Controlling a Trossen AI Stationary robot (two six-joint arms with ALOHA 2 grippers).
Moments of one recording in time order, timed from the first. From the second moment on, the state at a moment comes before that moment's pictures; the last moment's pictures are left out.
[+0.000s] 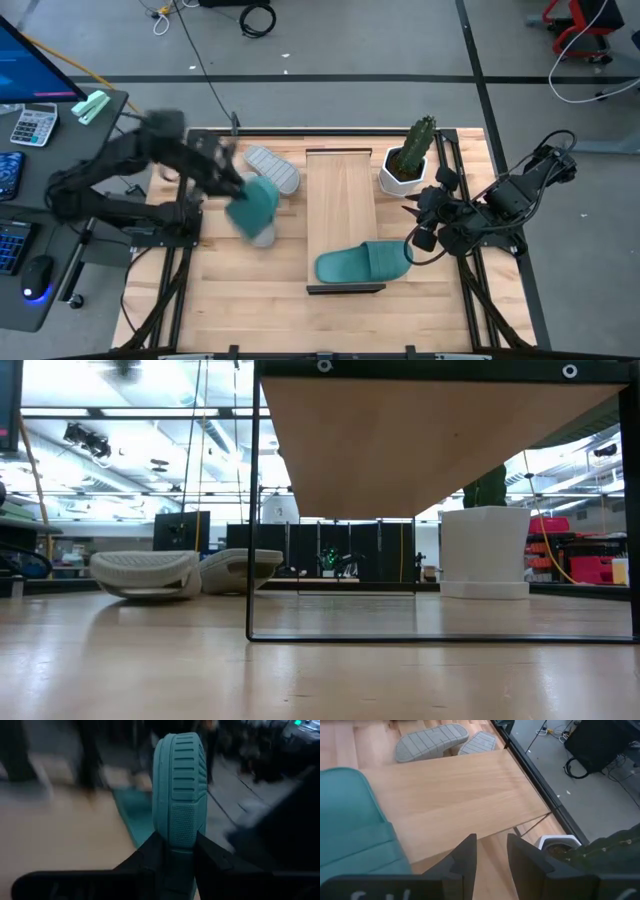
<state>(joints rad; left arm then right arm) 0.26 0.93 1.30 -0.61 0.62 -0.11 0.59 1.19 1.40 -1.33 0.81 0.74</state>
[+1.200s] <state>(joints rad) 0.22 1.33 1.36 1.09 0.60 -0.38 0.45 1.20 1.46 -0.18 0.64 -1.00</state>
